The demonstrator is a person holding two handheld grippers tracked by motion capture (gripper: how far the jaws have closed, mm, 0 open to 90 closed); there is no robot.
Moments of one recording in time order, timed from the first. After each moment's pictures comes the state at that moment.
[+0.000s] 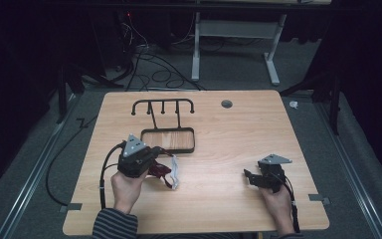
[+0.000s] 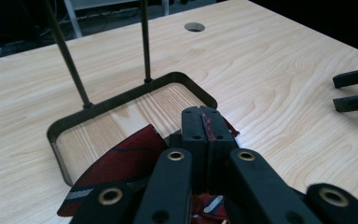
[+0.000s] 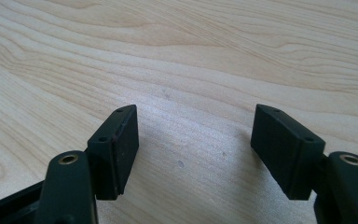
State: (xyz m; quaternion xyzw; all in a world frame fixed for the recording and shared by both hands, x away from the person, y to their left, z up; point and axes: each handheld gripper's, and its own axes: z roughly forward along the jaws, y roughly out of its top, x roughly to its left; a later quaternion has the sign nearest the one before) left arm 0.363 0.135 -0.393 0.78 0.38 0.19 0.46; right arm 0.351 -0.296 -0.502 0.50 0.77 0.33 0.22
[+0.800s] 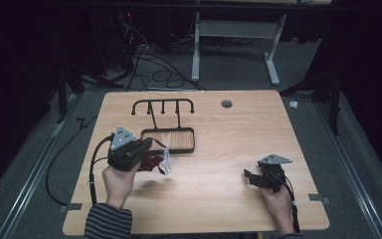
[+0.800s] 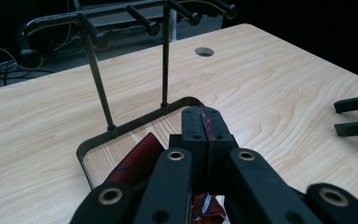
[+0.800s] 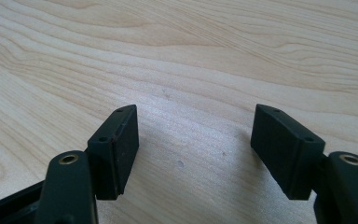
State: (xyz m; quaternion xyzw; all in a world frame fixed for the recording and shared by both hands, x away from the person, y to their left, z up) left arm 0.367 0.150 -0.366 0.76 0.39 0.21 0.48; right arm 0.351 -0.297 -0.502 0.50 0.77 0.33 0.22
